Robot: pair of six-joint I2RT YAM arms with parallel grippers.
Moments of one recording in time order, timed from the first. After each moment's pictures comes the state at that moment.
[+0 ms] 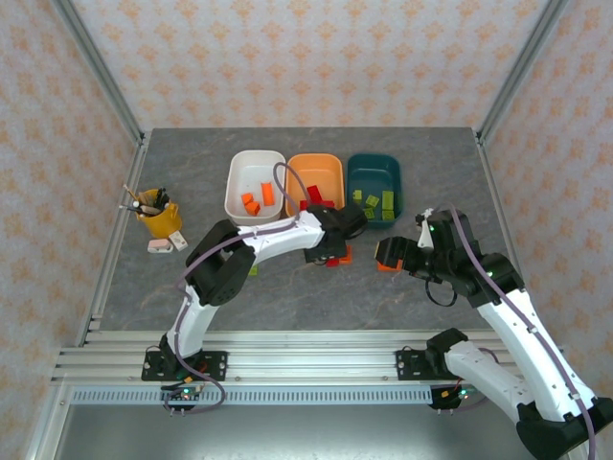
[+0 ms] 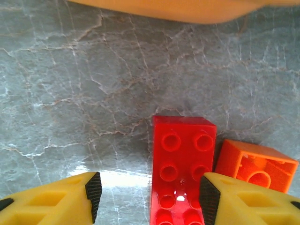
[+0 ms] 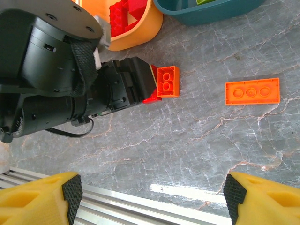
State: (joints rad) left arm -0.85 2.11 1.63 -0.90 -0.22 -1.10; right arm 0.41 0.78 0.95 -1.02 -0.22 0.65
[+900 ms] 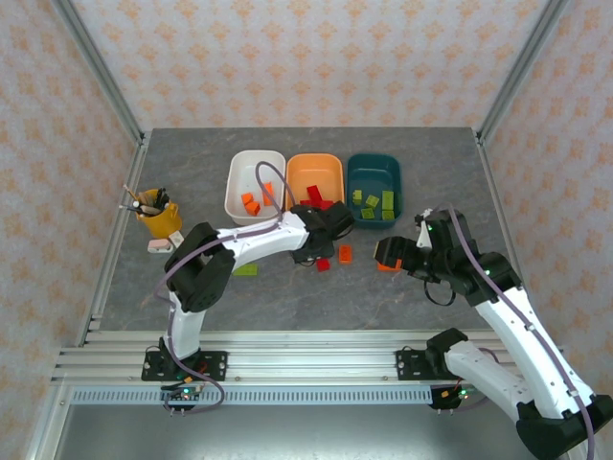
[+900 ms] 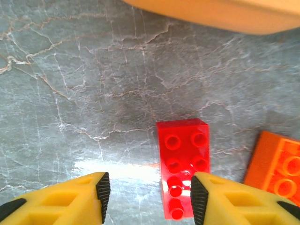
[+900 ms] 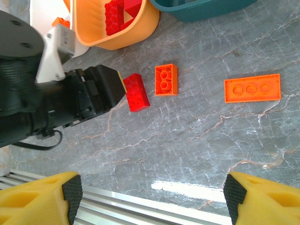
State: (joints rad) left arm -0.84 1.96 1.50 -0.91 -0.24 -1.12; right arm 0.41 0.80 0.94 -1.01 -0.22 0.67
